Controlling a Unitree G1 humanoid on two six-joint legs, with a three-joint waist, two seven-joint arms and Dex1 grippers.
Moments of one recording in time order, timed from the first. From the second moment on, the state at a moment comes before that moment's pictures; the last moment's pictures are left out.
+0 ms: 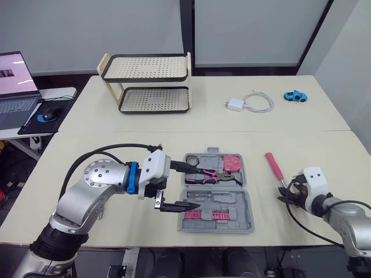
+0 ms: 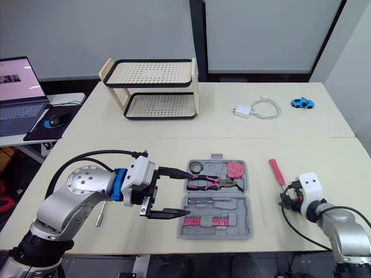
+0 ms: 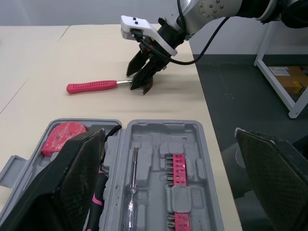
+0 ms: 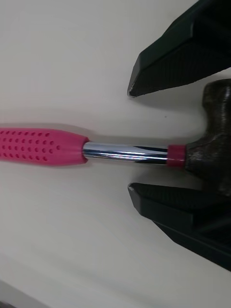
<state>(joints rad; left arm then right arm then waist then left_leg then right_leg) -0.29 0.74 -0.14 -0.42 -0.52 0.41 -1.19 0.05 -0.61 -0.21 -0.17 0.27 0.75 0.51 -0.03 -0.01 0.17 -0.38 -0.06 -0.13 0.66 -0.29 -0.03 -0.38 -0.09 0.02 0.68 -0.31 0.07</state>
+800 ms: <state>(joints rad) -0.25 0.75 -0.13 -0.39 -0.50 0.38 -1.21 0.02 -0.61 -0.19 -0.10 0.26 0.69 0.54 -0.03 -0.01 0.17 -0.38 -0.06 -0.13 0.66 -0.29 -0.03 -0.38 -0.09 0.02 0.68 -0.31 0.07</state>
